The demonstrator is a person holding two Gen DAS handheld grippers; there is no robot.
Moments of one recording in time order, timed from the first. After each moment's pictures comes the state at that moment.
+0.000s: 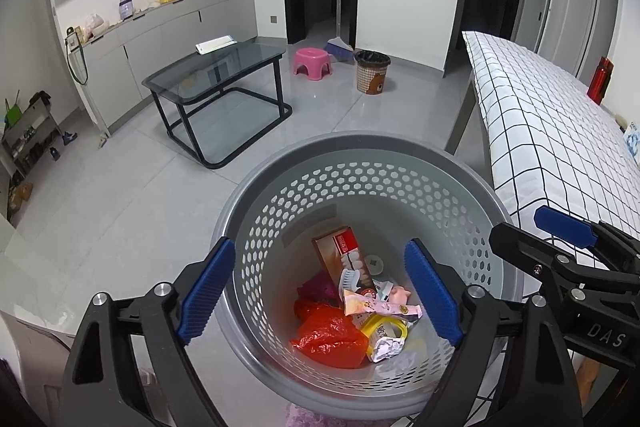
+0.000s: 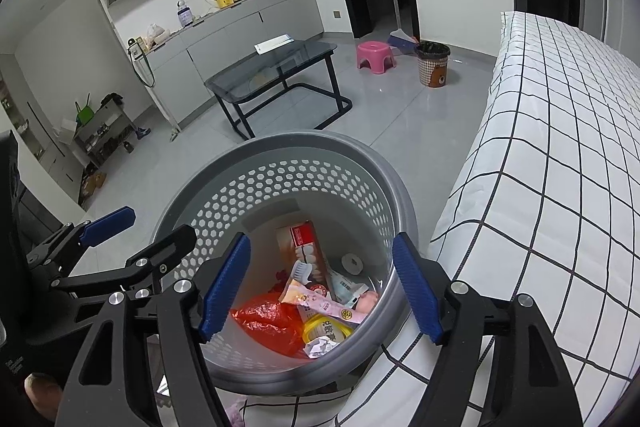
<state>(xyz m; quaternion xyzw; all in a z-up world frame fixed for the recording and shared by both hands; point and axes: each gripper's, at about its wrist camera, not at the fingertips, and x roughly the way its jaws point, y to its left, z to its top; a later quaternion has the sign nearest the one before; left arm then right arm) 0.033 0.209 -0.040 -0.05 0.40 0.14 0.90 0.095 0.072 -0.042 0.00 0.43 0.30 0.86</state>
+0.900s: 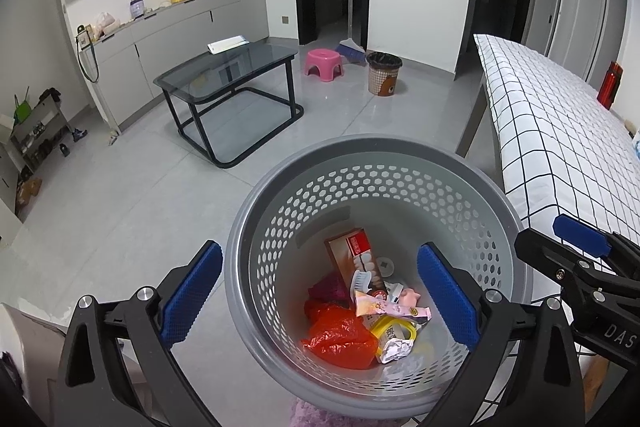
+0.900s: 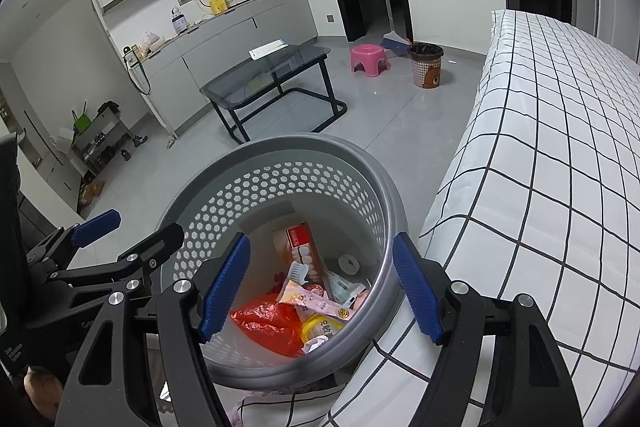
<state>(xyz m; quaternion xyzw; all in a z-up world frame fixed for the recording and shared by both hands) 0.032 0.213 -0.038 -0.05 0.40 0.16 0.90 0.091 0.062 -0.041 0.01 0.42 0.29 0.86</state>
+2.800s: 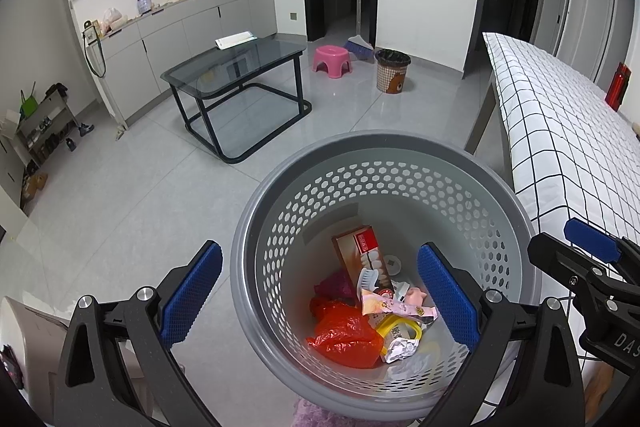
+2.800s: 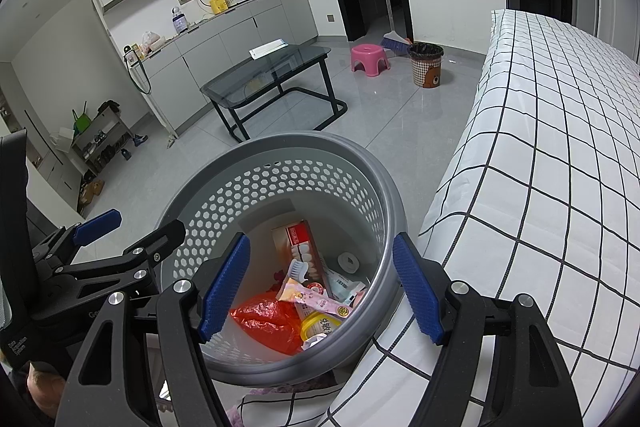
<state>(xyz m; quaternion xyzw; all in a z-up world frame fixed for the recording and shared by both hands) 0.033 0.216 -0.043 -0.06 0.41 0.18 0.89 0.092 0.061 -0.040 0.01 0.42 0.29 0.86</state>
